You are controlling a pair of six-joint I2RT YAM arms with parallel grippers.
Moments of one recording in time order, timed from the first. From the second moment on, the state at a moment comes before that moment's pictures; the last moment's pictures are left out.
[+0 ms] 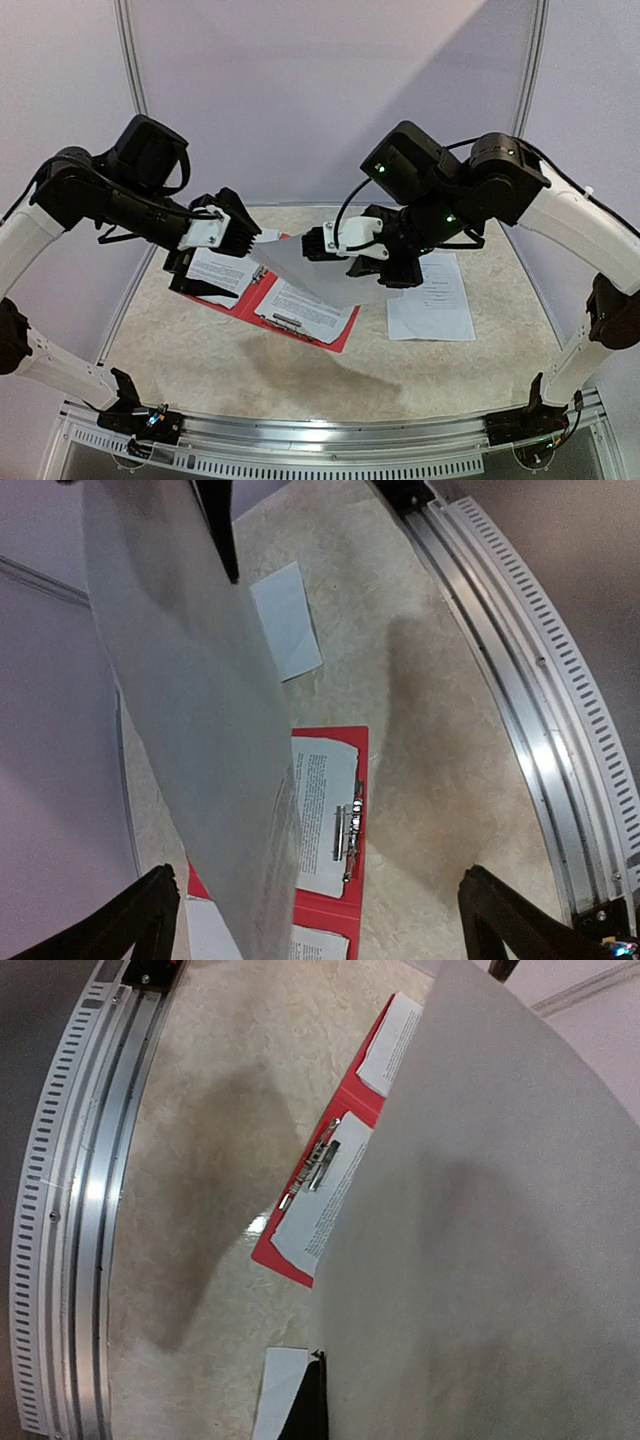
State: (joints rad) left arm -0.91 1.27 1.62 -1.17 0.30 1.01; right arm 1.18 1.66 1.96 -1.24 0.07 -0.60
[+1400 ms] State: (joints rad) left arm -0.90 1.32 1.75 -1.10 0.11 0.54; right arm 1.09 1.53 1.94 -0.94 0.20 -0.57
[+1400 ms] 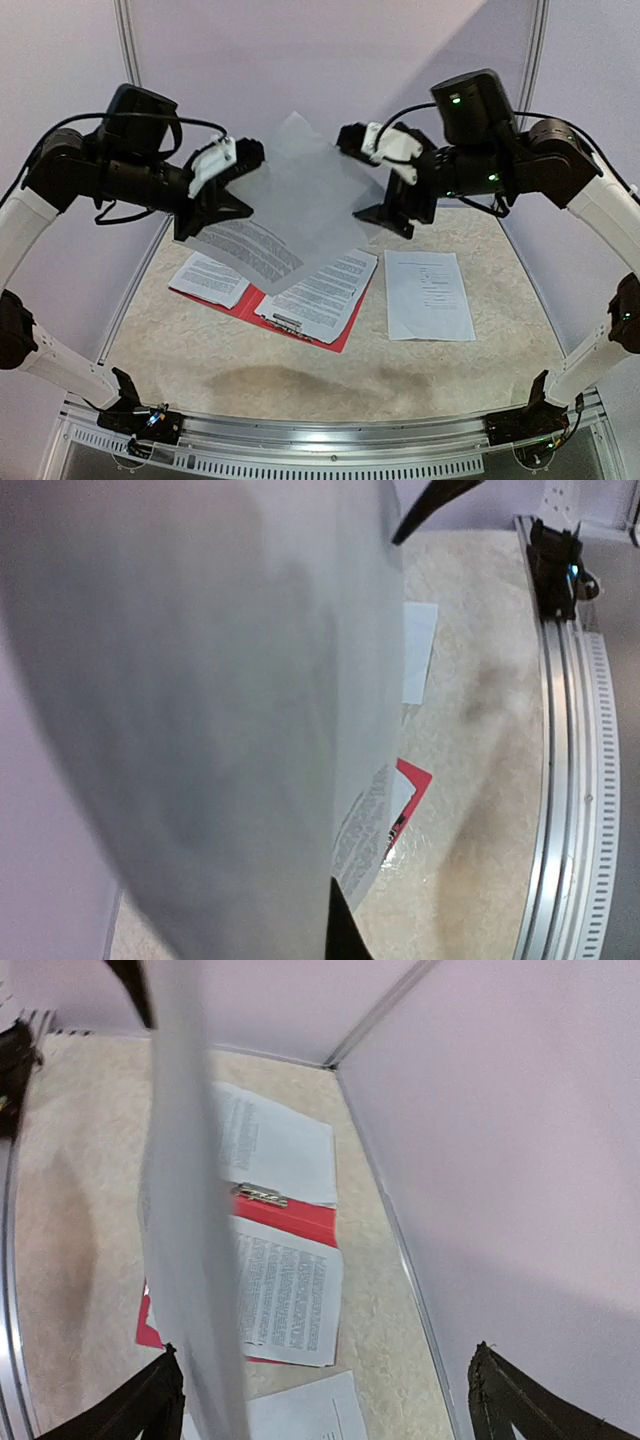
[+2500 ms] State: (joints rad) left arm -0.74 1.25 1.95 -0.94 0.57 0.17; right arm 0.88 1.48 1.49 0.29 -0.78 0.25
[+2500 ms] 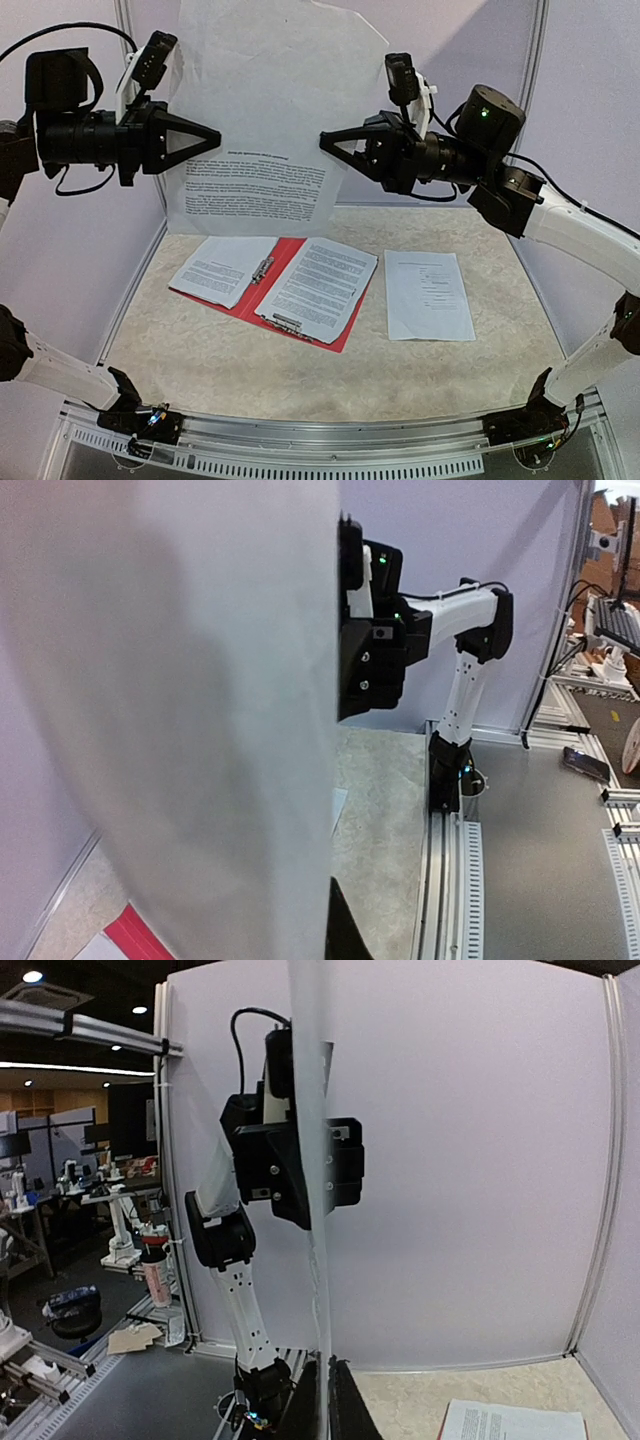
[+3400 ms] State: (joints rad) left arm -0.31 1.40 1.53 -1.26 -0.02 0.59; right arm 0.59 1.79 1.34 0.26 -0.50 0.69
